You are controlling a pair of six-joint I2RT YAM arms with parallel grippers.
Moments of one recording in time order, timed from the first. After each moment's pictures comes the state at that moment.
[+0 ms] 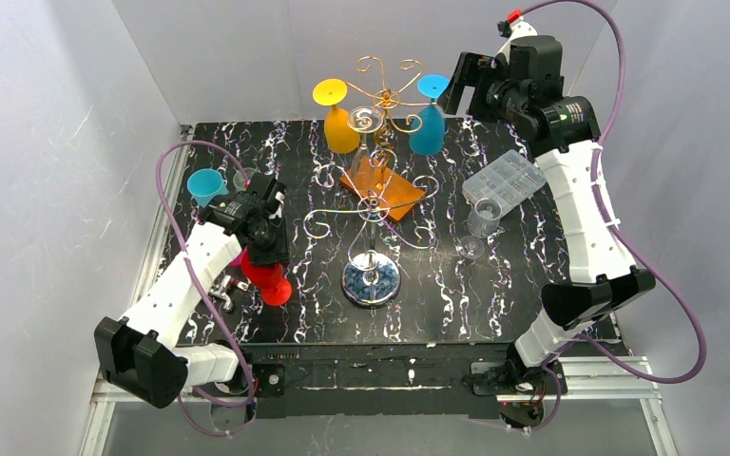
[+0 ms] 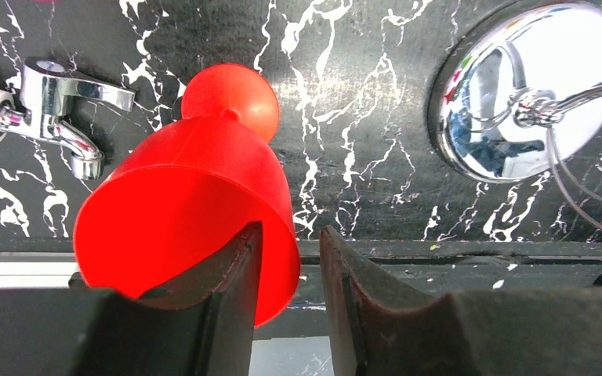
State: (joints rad) left arm -0.42 1.24 1.16 -1.17 -0.09 -0.50; right arm 0.33 1.64 2.14 -0.90 -0.05 0.36
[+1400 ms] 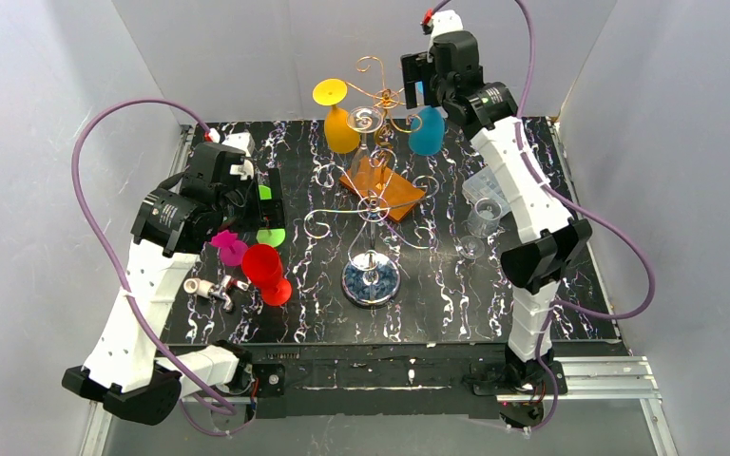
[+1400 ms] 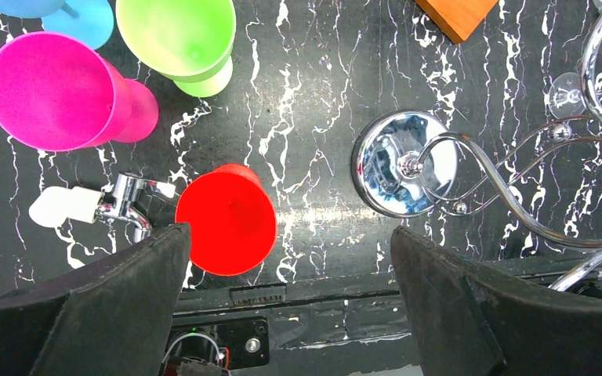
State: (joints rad) left arm -0.42 1.15 1.62 -1.29 -0.15 -0.38; right arm 0.50 1.96 2.37 -0.78 0.31 0.02
